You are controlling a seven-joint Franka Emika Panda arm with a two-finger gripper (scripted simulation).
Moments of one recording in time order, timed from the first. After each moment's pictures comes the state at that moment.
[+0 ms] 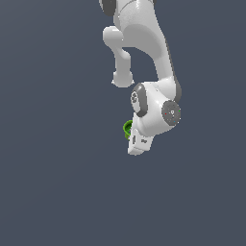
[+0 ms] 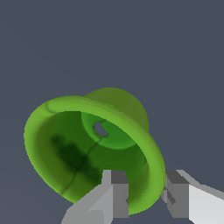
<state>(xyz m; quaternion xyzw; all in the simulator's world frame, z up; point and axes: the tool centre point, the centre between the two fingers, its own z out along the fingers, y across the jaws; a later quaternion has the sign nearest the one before) -0.028 0.038 0.105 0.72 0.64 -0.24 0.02</state>
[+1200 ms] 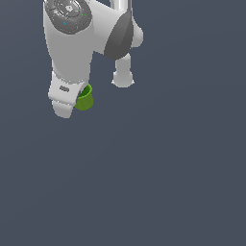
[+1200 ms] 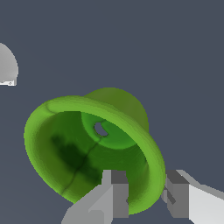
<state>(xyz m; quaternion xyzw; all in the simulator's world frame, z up) -0.055 -0.180 0.310 0.73 0.64 -0.25 0.01</state>
